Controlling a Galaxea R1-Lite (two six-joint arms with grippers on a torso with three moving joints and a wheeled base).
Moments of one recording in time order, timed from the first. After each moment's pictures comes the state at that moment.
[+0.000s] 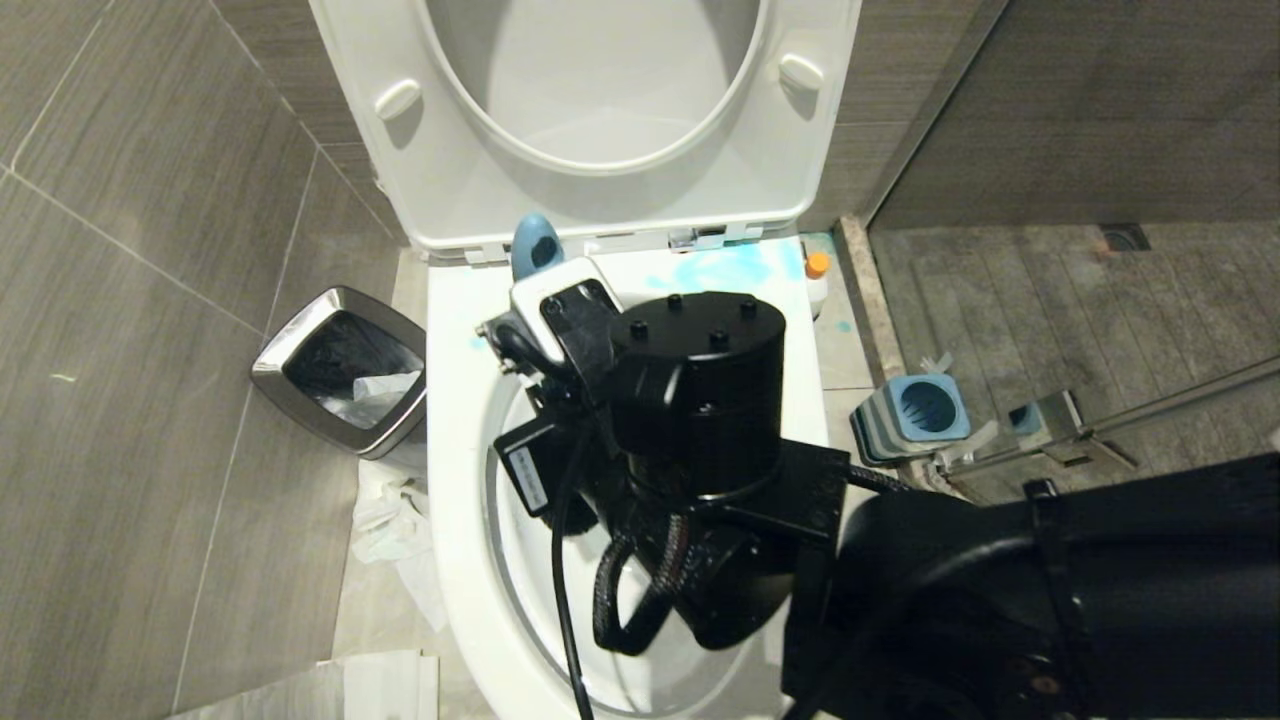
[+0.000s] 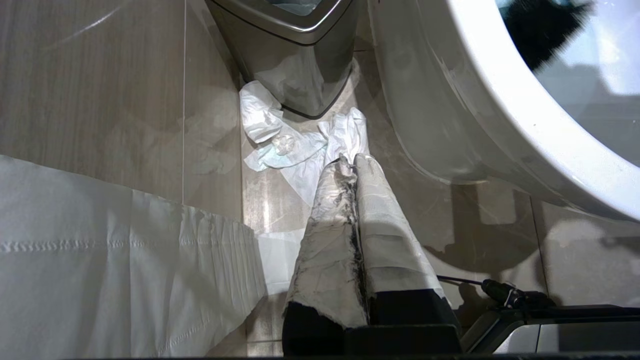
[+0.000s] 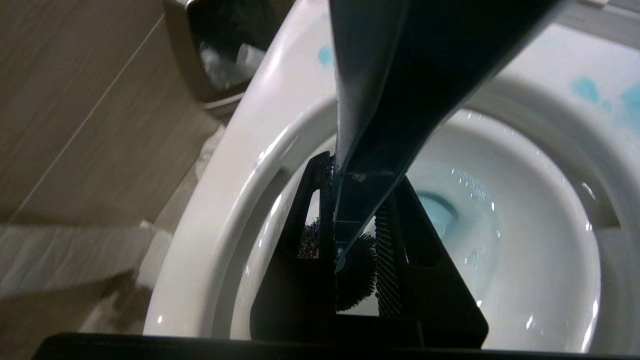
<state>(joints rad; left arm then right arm) 0.00 0.00 0.00 0.00 0.00 0.01 1.07 1.98 -1.34 -0.58 -0.49 -0.13</state>
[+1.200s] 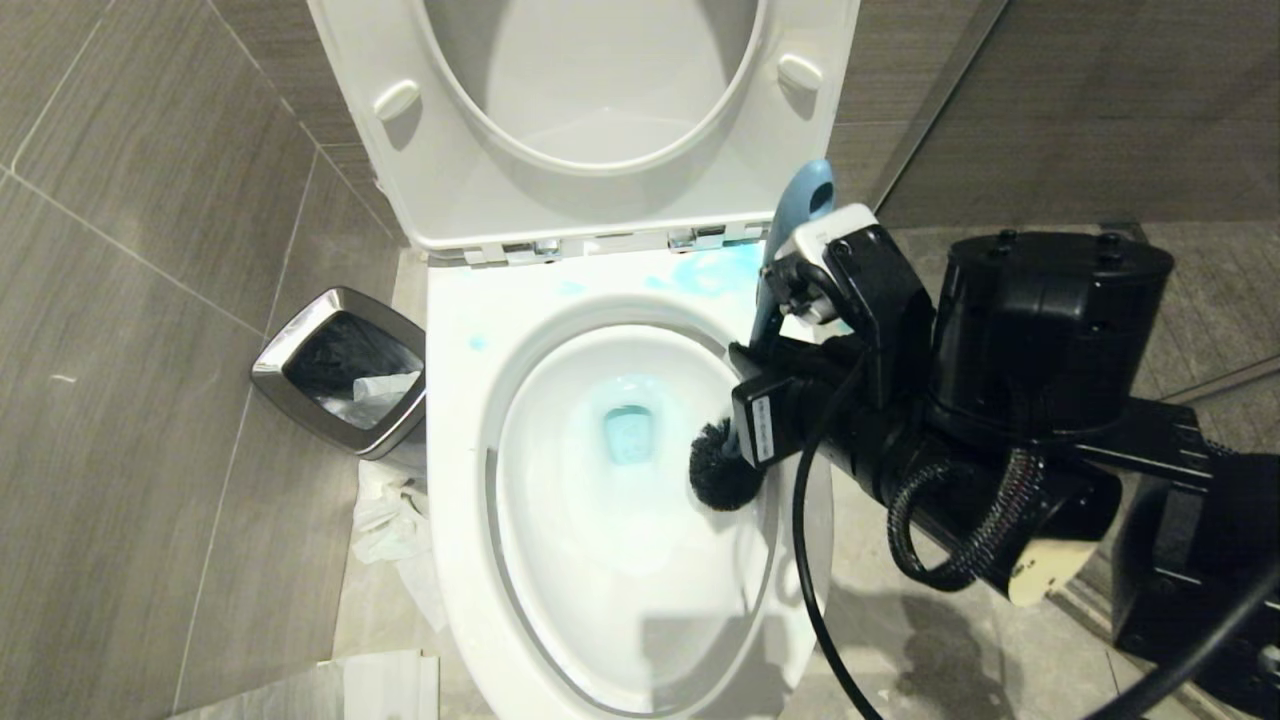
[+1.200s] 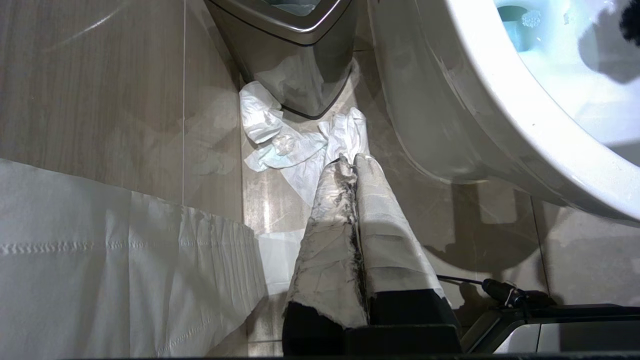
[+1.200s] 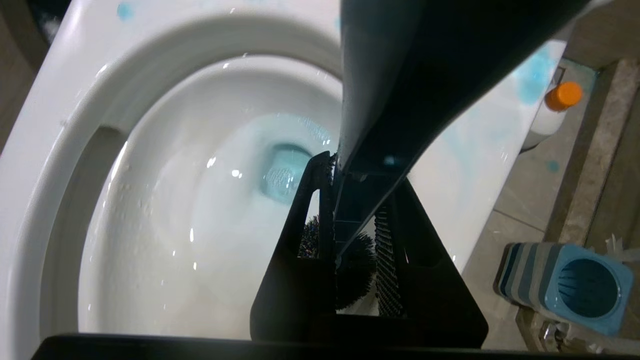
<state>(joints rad) 0.00 0.00 0.00 0.00 0.00 0.01 0.87 1.69 -1.04 -0.58 -0.49 -0.15</state>
